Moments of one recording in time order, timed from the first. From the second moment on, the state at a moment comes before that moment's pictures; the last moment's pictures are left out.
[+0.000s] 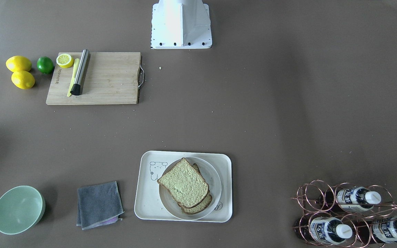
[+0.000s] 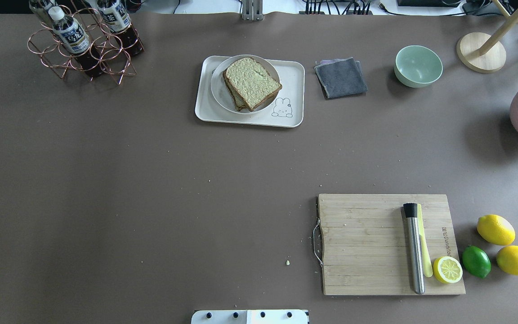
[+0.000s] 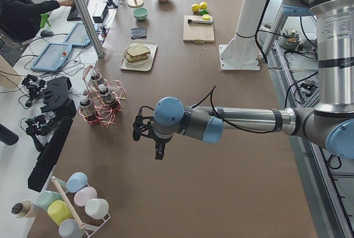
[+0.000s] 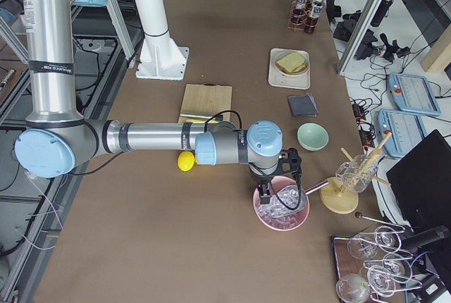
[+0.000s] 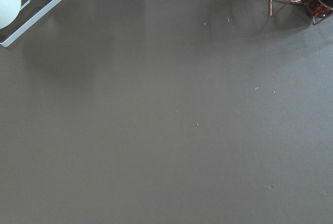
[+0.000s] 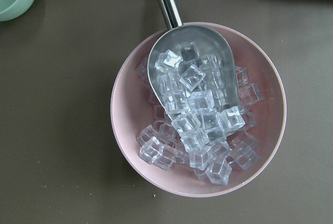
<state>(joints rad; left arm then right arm) -1.61 -1.41 -1.75 -1.83 -2.48 -0.19 1.60 -1.58 1.64 -1.52 2.41 -0.04</state>
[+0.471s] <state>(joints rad) -1.61 -1.42 -1.76 -1.83 -2.48 -0.19 1.60 -1.58 1.64 -1.52 2.41 -0.04</state>
